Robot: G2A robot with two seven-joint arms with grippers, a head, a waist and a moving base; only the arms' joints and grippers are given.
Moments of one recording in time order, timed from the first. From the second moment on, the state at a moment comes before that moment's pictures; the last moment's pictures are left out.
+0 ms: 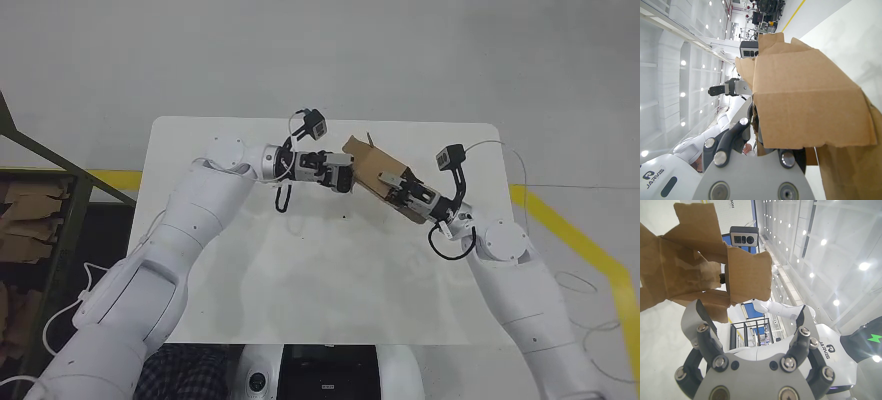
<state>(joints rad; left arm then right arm) 0.58 -1.31 -0.85 -0.77 -0.70 -0.42 -1.40 -1.14 -1.15 1.19 -1.38 0.39 -0.38 0.78</state>
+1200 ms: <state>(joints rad) 0.60 -1.30 -0.91 -0.76 -0.67 -0.43 -1.39 -1.16 -1.14 1.23 -1.39 0.49 -0.41 0.93</state>
